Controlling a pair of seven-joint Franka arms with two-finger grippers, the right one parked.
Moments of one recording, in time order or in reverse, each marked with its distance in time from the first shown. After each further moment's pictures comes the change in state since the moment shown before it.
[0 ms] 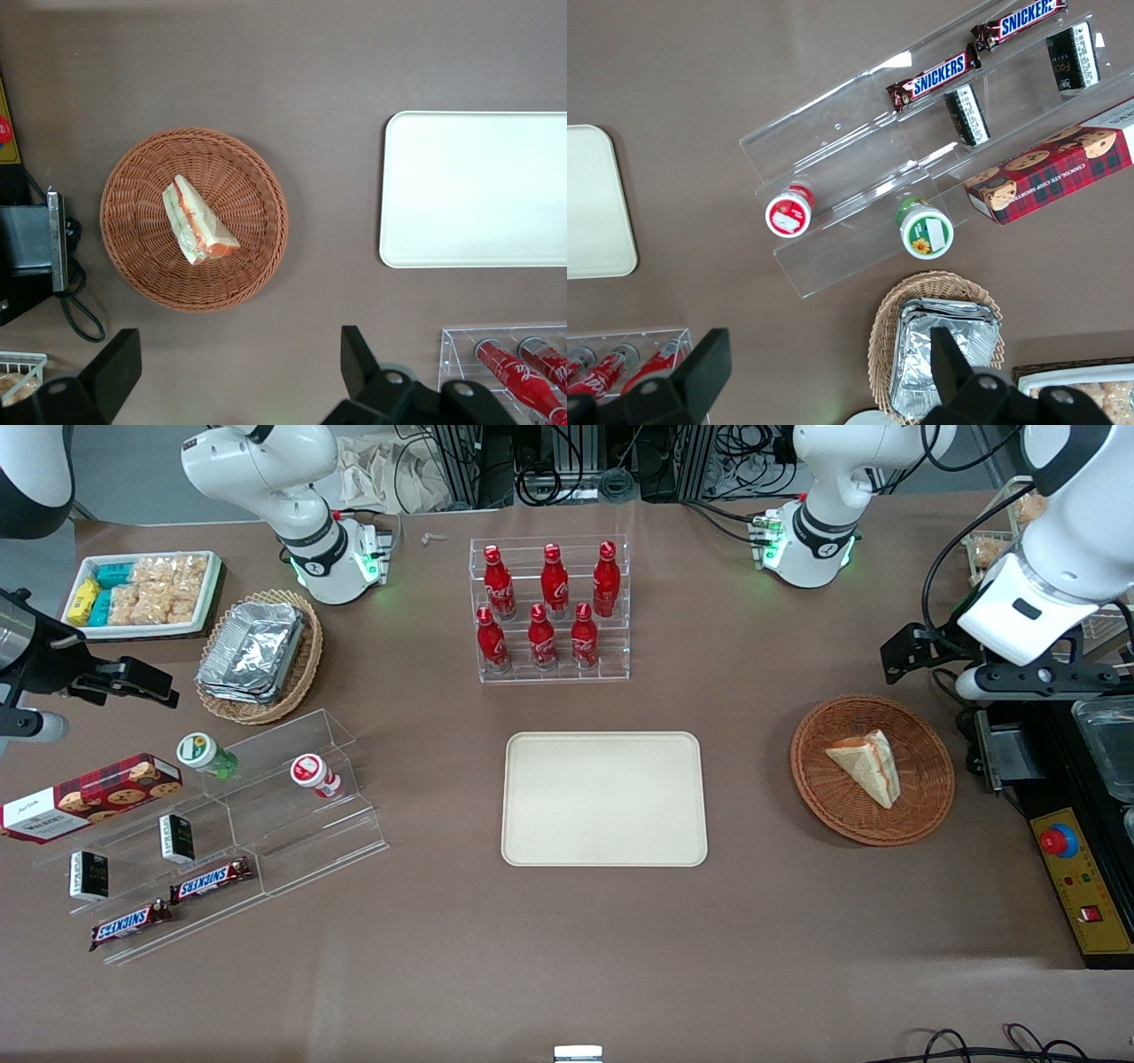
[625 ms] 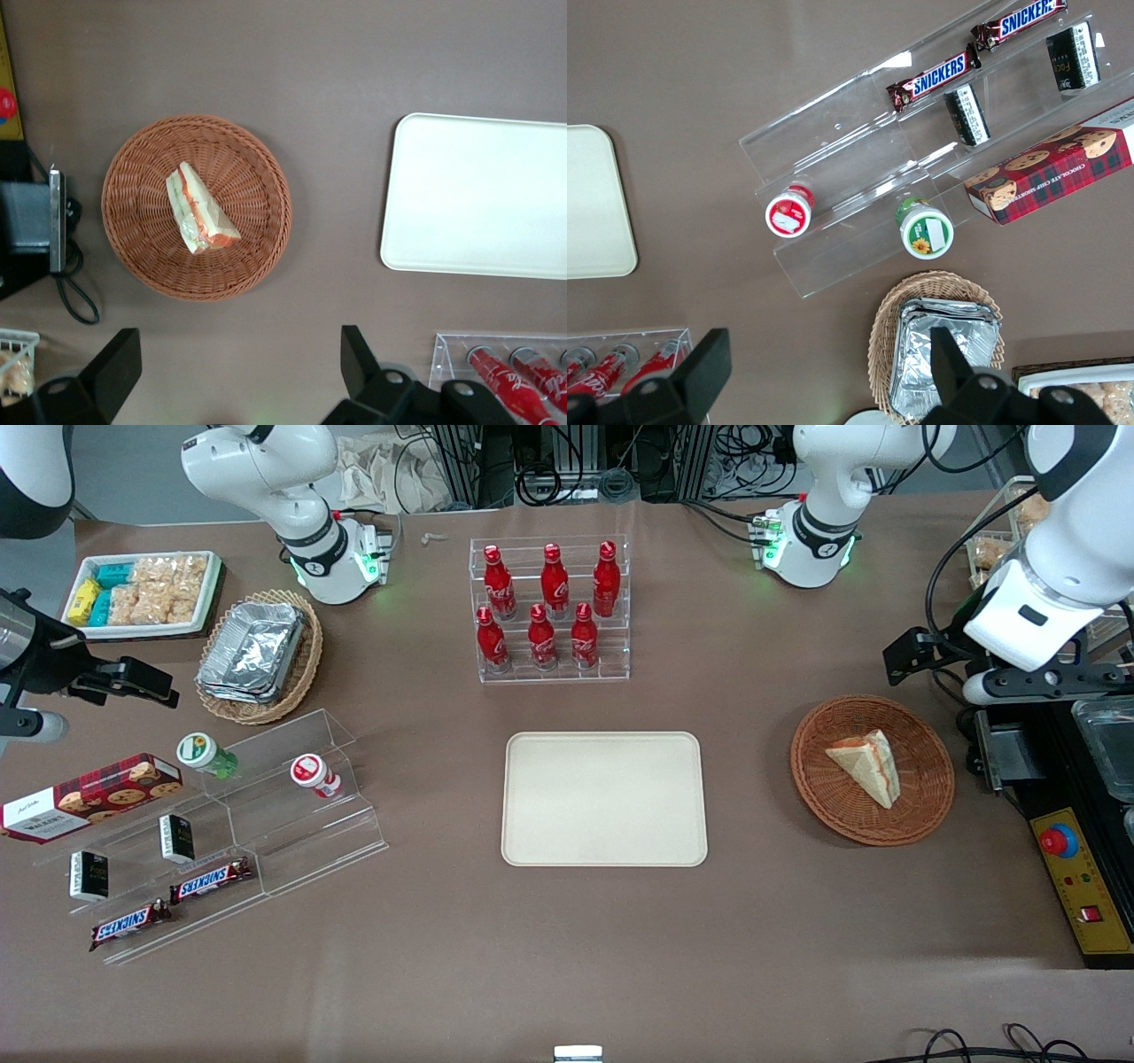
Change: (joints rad) arm 0.002 0.003 0.009 0.000 0.000 -0.020 -0.070
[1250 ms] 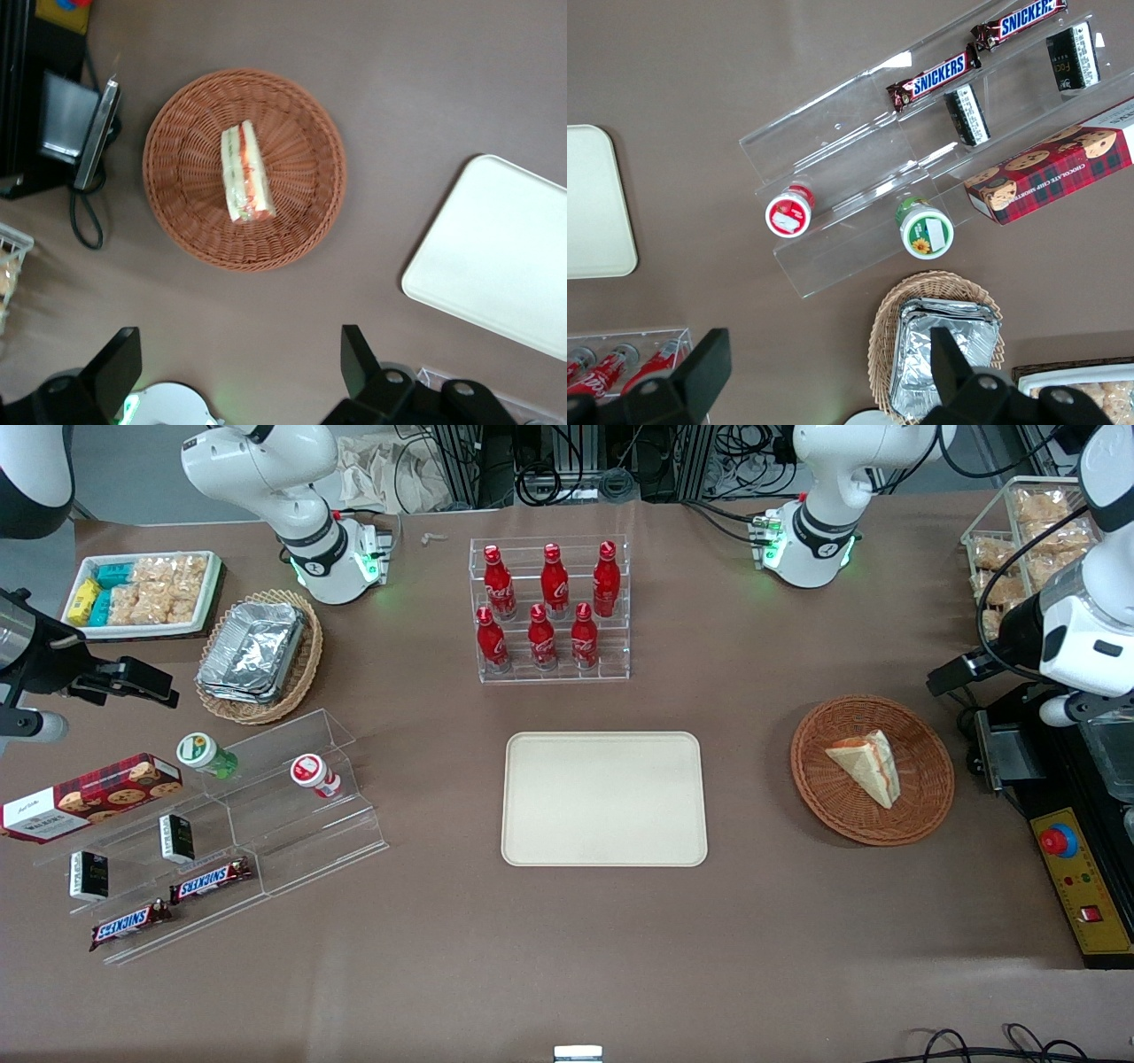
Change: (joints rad) arm 0.019 0.001 0.099 -0.057 0.001 -0.026 -0.227
